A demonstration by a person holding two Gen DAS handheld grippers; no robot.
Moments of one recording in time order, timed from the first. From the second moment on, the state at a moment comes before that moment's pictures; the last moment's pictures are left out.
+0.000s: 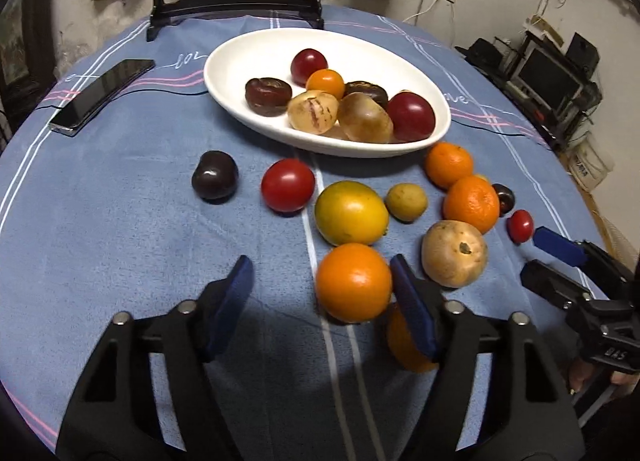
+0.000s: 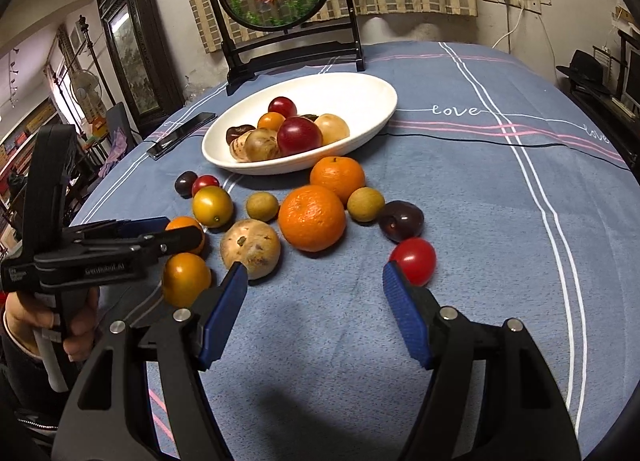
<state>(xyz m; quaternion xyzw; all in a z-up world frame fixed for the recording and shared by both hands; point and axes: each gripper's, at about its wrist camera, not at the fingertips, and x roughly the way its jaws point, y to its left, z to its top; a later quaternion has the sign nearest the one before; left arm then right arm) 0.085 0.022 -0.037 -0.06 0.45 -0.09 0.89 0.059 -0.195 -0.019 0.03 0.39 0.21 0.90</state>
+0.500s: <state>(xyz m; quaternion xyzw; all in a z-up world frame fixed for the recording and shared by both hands) 0.084 0.006 -0.040 -0.03 0.45 -0.11 0.88 0.055 -0.180 -0.020 0.01 0.39 0.23 0.89</state>
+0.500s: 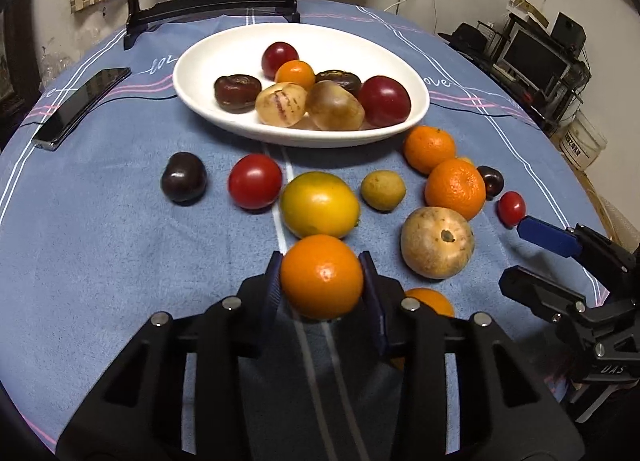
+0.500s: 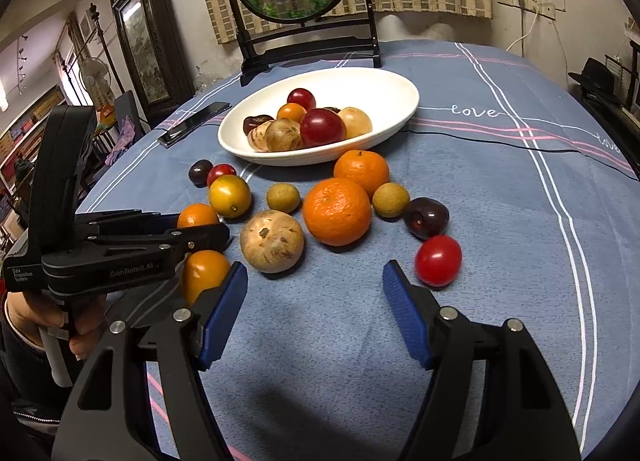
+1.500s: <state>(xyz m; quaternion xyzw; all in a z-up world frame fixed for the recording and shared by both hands) 0.073 0.054 -0.041 -0.05 0.44 -0.06 0.89 0.061 -0.090 -0.038 -0.07 0.44 0.28 0.85</state>
